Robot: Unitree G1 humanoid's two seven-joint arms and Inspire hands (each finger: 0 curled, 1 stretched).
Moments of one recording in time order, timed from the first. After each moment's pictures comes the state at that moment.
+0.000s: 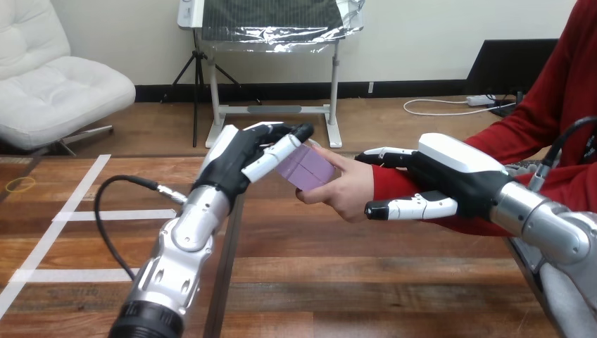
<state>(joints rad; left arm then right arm) -0.54 0.15 -0.11 0.59 0.27 0.02 -0.09 -0.52 -0.63 0.26 0.64 -0.41 -0.56 0.30</state>
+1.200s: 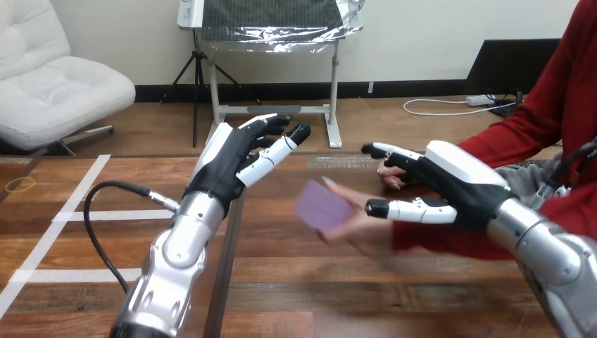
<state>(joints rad) -0.43 0.16 -0.10 0.46 0.27 -0.10 -0.07 -0.42 -0.57 0.22 0.59 -0.35 -0.51 0.20</state>
